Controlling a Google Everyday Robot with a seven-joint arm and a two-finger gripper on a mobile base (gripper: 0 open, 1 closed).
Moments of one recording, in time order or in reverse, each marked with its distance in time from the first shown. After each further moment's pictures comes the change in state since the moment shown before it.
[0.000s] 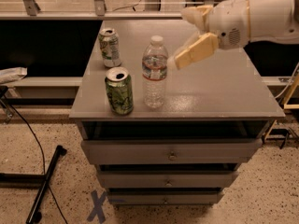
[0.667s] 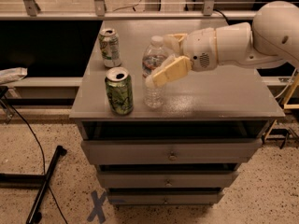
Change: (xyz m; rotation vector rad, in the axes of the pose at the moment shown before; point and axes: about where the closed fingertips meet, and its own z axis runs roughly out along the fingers) arm 0.035 0.016 0.060 -0.074 -0.043 0.118
